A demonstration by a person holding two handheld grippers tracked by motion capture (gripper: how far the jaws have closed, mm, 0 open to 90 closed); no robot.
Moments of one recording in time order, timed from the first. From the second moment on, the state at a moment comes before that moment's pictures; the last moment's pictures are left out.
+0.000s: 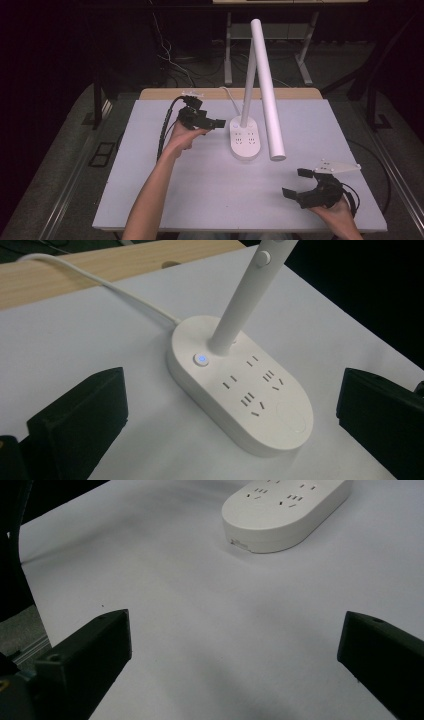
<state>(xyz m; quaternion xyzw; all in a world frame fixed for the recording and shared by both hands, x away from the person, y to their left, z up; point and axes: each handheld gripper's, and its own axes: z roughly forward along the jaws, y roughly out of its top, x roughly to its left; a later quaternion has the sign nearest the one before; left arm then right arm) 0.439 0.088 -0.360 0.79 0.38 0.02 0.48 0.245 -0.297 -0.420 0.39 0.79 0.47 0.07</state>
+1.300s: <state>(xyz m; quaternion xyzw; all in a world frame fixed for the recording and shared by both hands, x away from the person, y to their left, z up) 0.347 0.161 -0.370 0.77 0.37 0.05 0.52 0.245 -0.292 -0.420 0.39 0.79 0.47 0.07</state>
